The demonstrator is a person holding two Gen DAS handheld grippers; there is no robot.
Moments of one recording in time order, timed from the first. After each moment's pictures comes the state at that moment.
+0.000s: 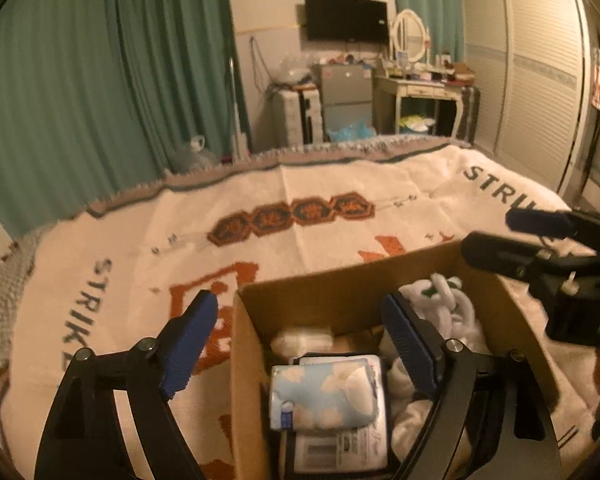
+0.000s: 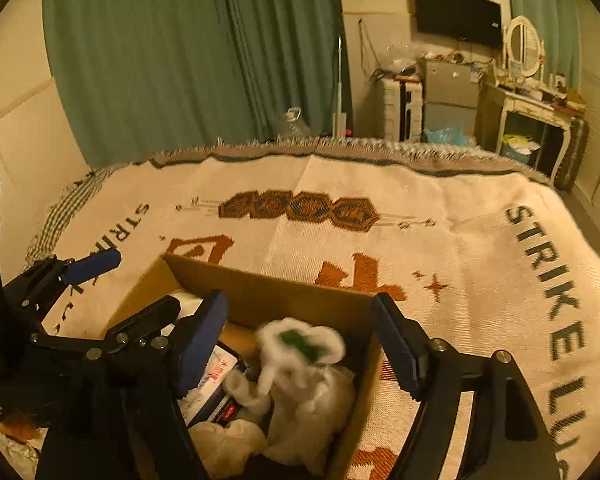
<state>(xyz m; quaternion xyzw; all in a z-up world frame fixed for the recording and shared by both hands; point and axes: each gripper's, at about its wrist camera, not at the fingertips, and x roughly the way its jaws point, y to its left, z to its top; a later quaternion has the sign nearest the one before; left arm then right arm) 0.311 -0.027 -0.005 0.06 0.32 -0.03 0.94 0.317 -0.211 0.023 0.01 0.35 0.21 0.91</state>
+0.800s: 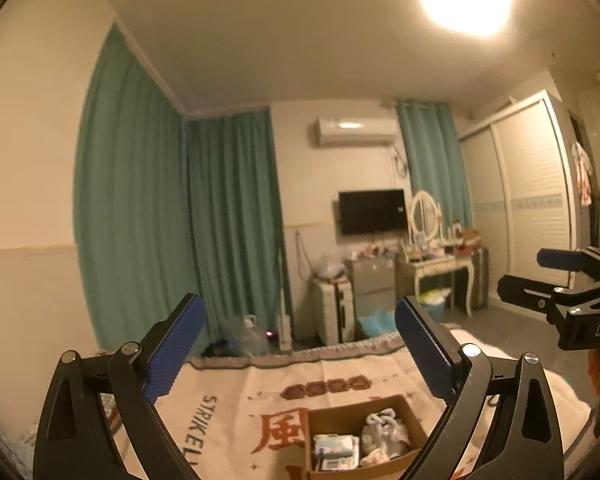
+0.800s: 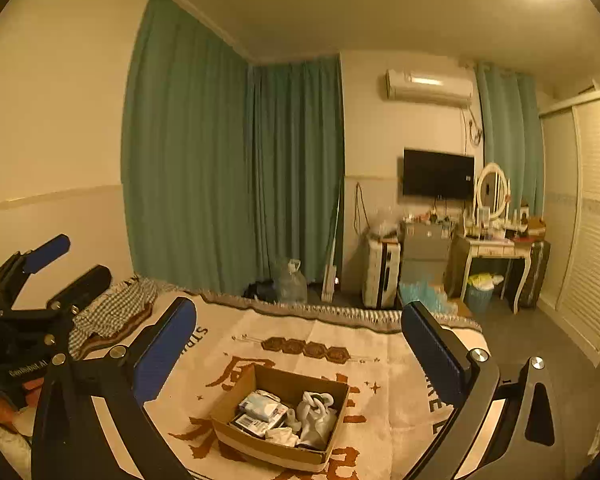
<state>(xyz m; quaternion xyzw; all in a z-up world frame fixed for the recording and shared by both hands) 0.018 -0.008 0.214 0.04 -0.01 0.02 1.00 0.029 -0.254 0.262 -0.02 0.08 0.19 0.98</state>
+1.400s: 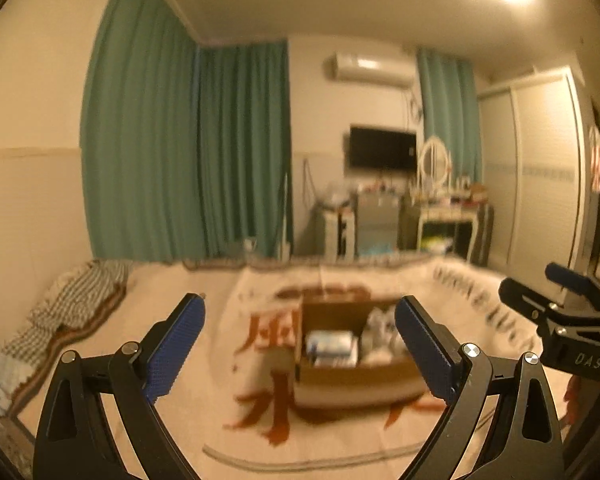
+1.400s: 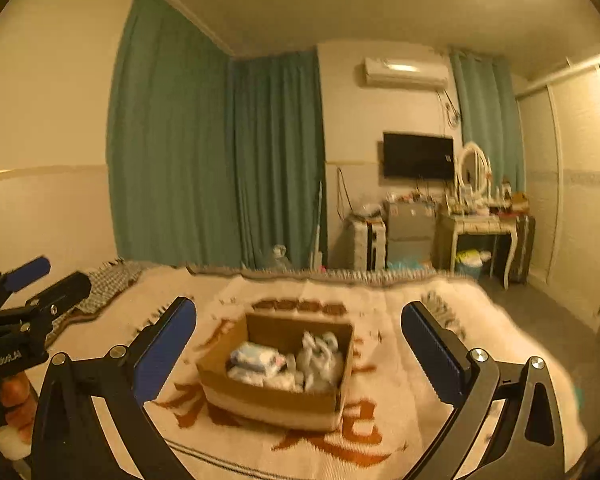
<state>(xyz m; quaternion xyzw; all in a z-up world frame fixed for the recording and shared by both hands) 0.051 -0.003 0.057 0.01 0.12 0.04 0.99 0.031 -0.241 0.084 0.01 0.12 0.16 0.98</state>
